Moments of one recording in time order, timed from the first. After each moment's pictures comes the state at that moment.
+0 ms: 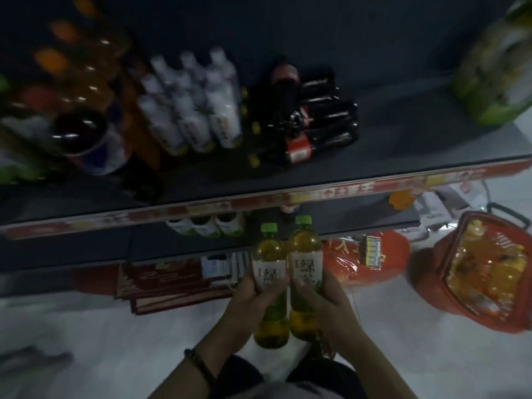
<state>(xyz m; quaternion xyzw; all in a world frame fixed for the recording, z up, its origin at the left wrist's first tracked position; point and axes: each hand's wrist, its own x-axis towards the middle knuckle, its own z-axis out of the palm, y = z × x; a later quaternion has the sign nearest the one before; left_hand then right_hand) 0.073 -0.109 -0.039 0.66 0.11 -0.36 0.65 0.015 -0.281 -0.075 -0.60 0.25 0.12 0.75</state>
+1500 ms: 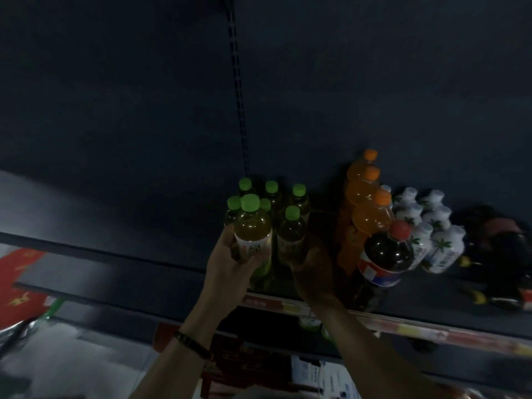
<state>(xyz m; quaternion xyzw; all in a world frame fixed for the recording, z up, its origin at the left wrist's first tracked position) 0.291 0.319 0.105 0.75 0.01 0.07 0.66 0.344 0.137 0.009 -0.81 0.03 -0.08 0.58</state>
